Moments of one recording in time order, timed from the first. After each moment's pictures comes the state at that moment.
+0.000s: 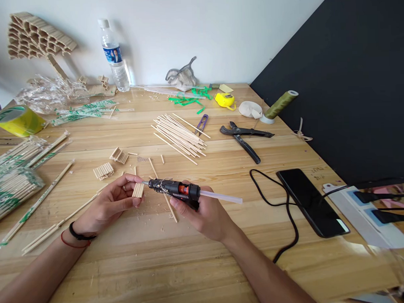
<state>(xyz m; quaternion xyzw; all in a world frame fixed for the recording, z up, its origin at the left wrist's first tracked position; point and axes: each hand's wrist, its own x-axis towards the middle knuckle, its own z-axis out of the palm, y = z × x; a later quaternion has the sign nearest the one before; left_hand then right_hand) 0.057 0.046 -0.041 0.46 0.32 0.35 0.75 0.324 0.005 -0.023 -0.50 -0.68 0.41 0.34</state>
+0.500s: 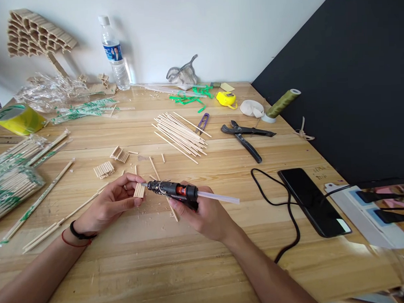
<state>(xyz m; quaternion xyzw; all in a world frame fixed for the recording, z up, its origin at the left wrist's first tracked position) 0.057 0.047 -0.043 0.48 0.32 0.34 0.74 0.322 0.005 -0.023 -0.48 -0.68 0.44 0.33</state>
